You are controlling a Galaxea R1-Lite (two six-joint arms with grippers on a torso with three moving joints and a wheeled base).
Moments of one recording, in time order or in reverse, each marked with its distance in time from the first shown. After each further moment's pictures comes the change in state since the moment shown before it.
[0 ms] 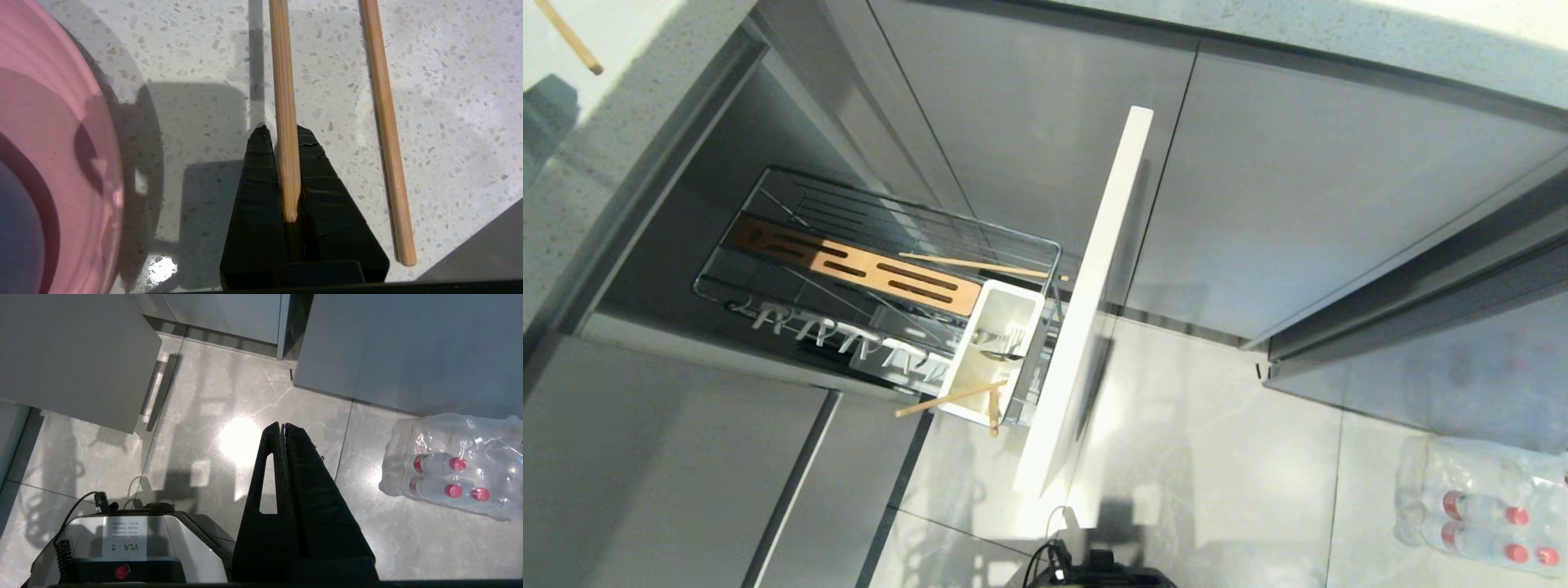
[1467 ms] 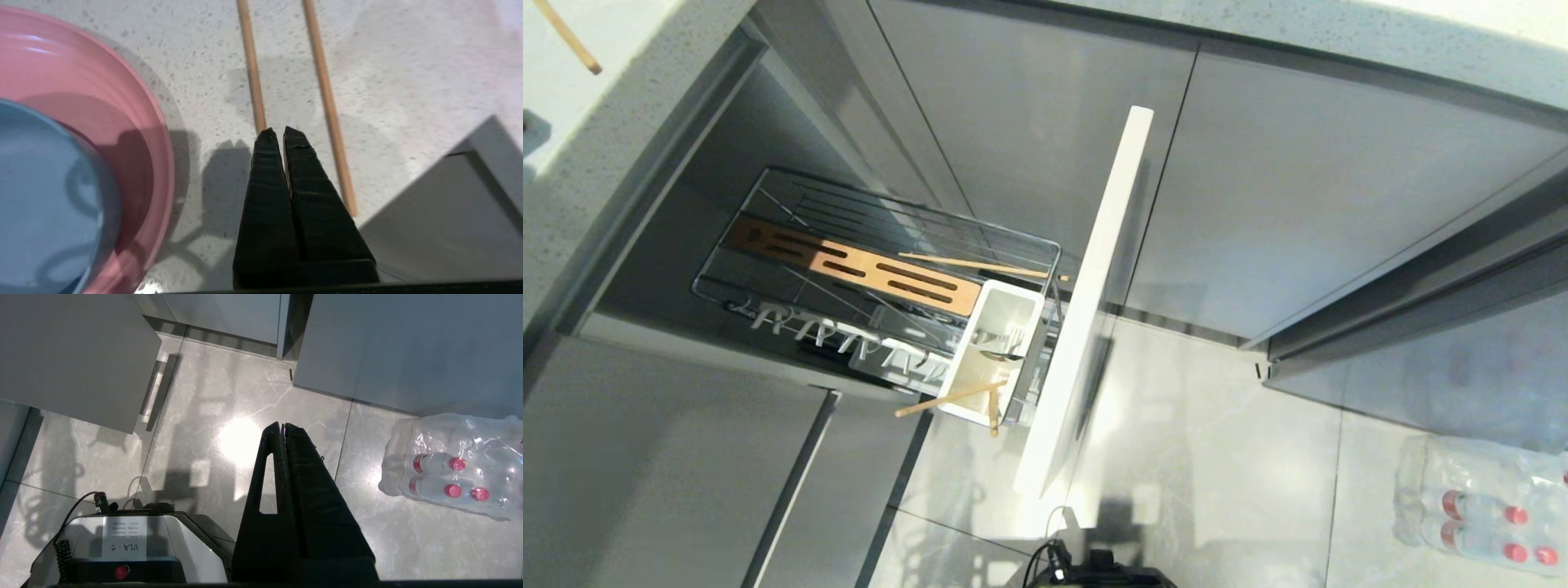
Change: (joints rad) left arm -0.005 -0.155 0.019 -0.015 0.001 0.044; right arm 0.000 0.000 0.000 0.000 0.000 0.000
